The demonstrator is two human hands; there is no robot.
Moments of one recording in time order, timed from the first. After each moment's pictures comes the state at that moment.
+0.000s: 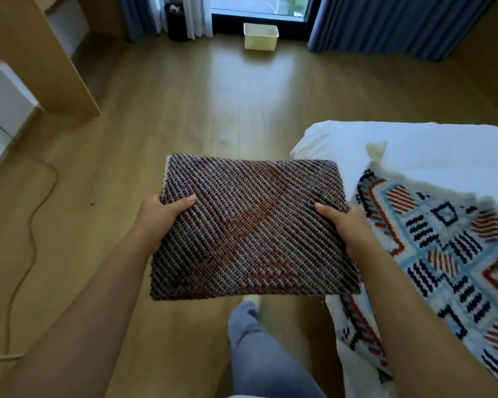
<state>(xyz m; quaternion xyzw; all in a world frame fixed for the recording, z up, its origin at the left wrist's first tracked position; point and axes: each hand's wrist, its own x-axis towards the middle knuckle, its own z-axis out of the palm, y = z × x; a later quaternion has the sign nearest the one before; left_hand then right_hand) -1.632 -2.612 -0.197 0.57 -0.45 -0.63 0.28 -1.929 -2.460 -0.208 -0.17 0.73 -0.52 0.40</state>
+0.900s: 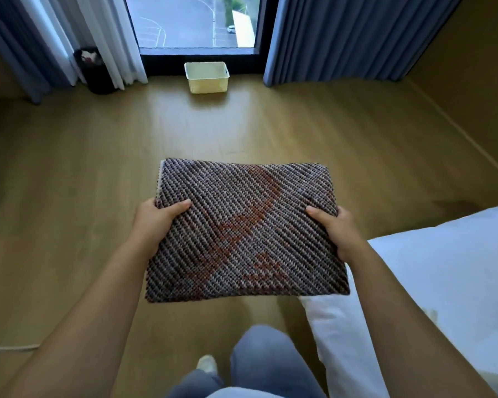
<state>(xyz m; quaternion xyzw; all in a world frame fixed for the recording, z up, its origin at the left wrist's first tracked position) -2.035 -3.257 -0.201 0.52 -0.51 -0.64 0.24 -2.292 -3.052 -0.208 -0.11 0.75 -0.56 0.34</state>
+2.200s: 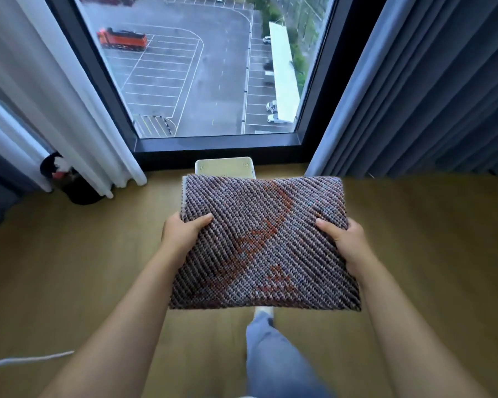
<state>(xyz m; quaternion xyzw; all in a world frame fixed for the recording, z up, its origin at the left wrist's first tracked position) -2.689 -4.132 -0.224 0.57 -0.47 -0.62 0.26 -2.930 -3.966 -0.222 -0.11 0.74 -0.56 0.37</state>
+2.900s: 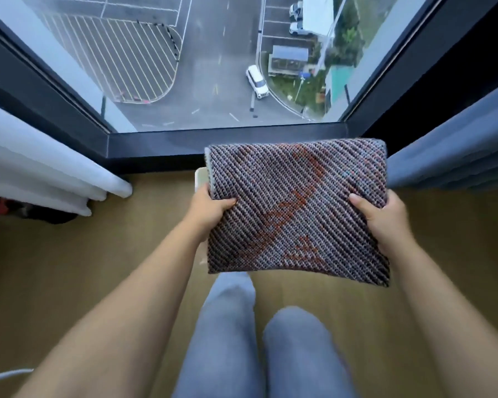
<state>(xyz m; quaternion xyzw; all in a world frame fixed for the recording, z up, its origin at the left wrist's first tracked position) -2.957 -4.580 -0.382 0.59 -0.46 -0.65 0.15 -3.199 -4.412 -0.350 -0.12 0.83 -0.44 0.31</state>
